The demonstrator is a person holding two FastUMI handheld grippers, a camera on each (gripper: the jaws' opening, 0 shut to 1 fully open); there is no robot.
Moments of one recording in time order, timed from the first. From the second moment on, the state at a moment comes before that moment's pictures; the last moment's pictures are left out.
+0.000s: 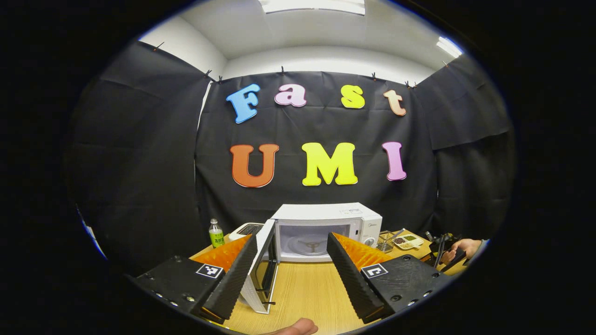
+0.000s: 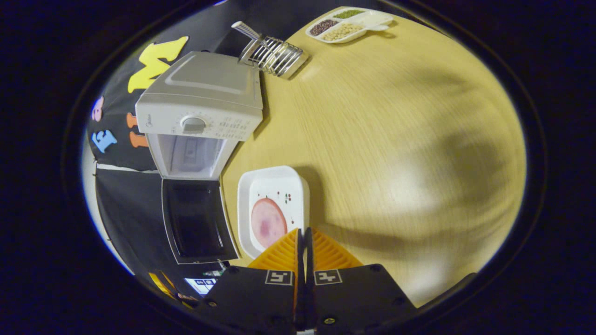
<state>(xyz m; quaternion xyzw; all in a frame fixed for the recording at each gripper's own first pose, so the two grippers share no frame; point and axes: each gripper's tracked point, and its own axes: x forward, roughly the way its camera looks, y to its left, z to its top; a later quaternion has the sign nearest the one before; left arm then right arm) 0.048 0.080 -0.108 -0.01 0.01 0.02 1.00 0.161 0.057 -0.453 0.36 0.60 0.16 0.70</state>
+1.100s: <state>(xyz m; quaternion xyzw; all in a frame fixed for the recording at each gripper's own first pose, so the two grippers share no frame) 0.006 0.171 -0.102 -0.02 -0.01 0.06 1.00 0.231 0.294 -0.377 0.47 0.45 0.06 0.76</state>
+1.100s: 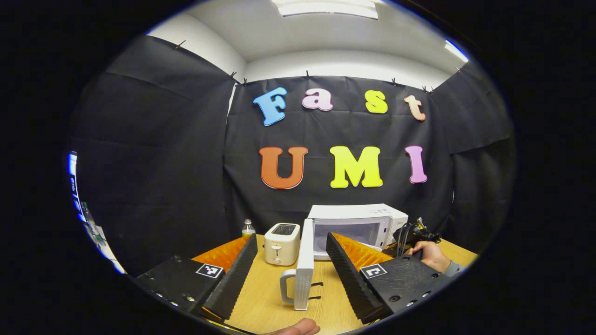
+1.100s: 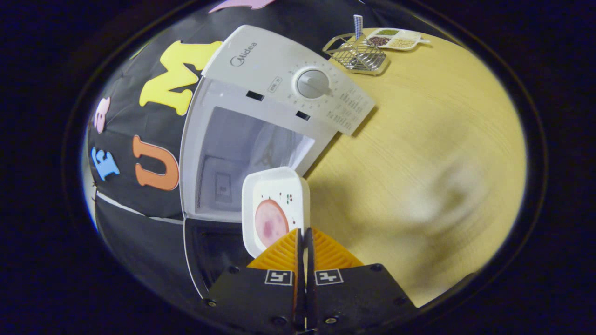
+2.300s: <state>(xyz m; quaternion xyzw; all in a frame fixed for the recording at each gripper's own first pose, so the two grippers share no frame) 0.015 0.189 -0.142 -0.04 0.01 0.05 1.00 0.396 0.338 -0.419 0.48 0.27 -0.08 0.83</state>
